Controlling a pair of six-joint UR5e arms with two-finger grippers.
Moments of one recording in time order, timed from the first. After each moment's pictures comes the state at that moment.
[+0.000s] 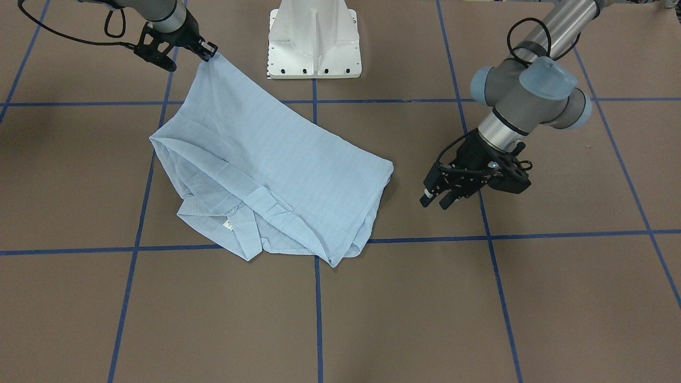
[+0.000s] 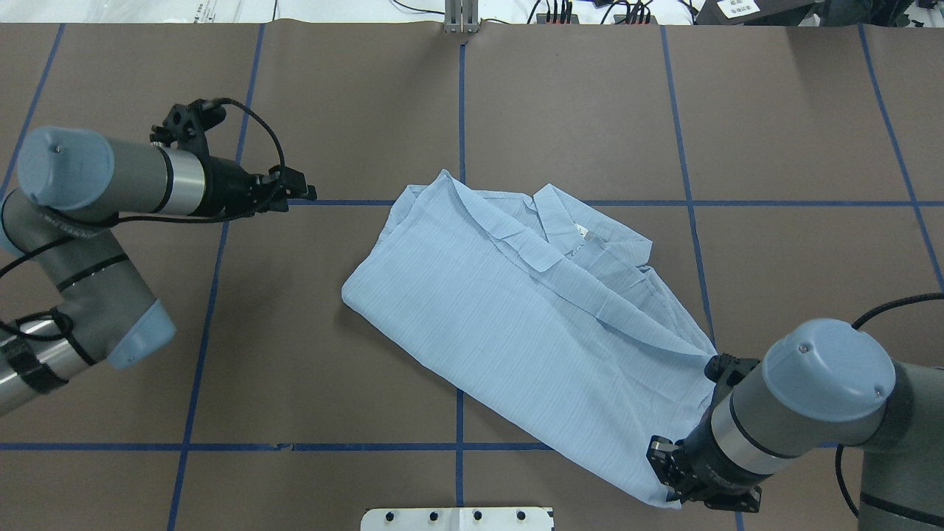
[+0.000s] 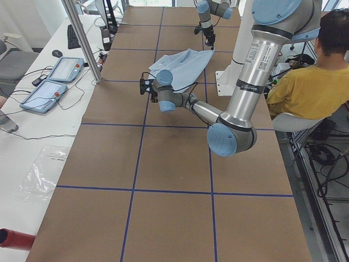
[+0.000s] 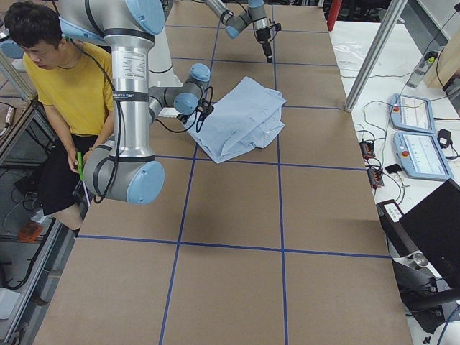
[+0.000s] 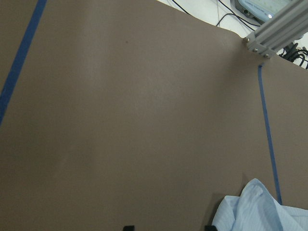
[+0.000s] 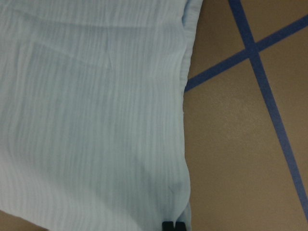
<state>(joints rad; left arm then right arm) -0.73 -1.89 -1.61 -2.52 -1.95 -1.47 0.29 -1.59 2.24 -1.46 2.15 1.88</state>
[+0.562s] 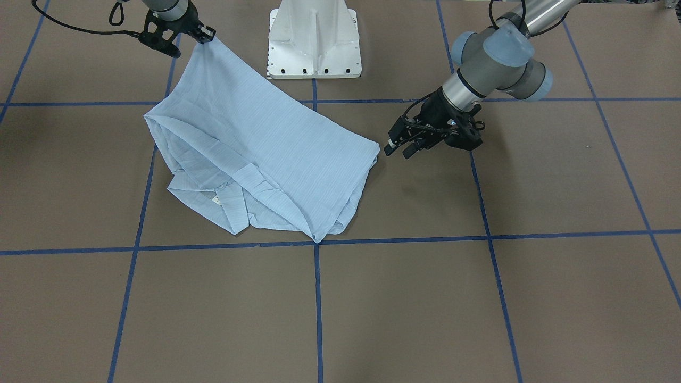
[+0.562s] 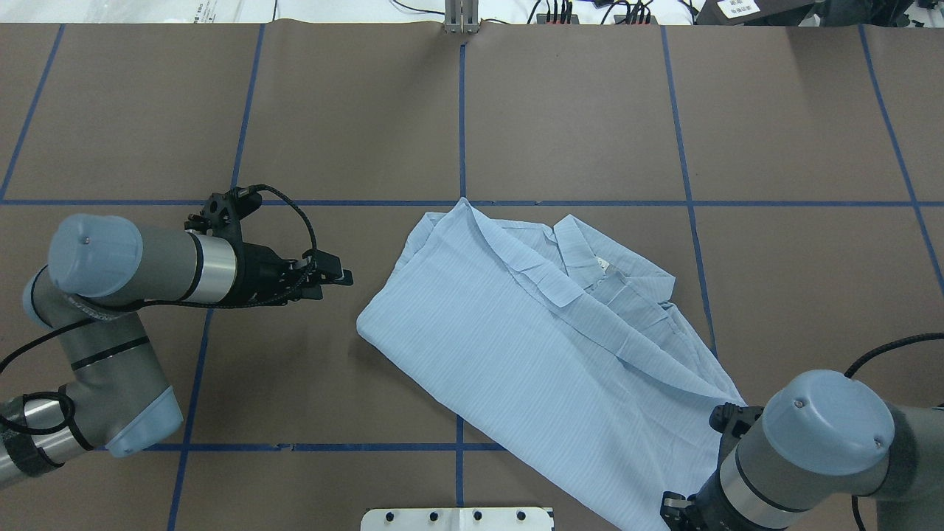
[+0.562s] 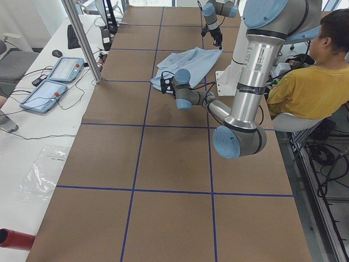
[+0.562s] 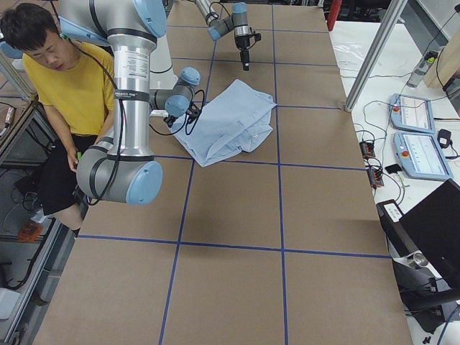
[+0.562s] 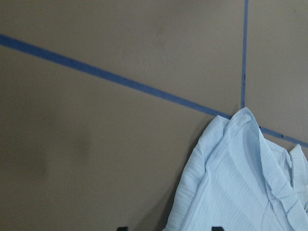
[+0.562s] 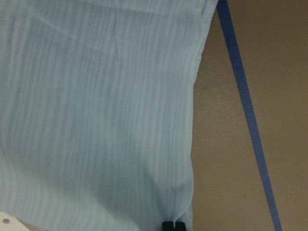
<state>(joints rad) -0.57 -1.84 -1.71 -2.52 -1.94 -1.61 0.19 -1.64 2.27 -1.45 2.15 1.88</state>
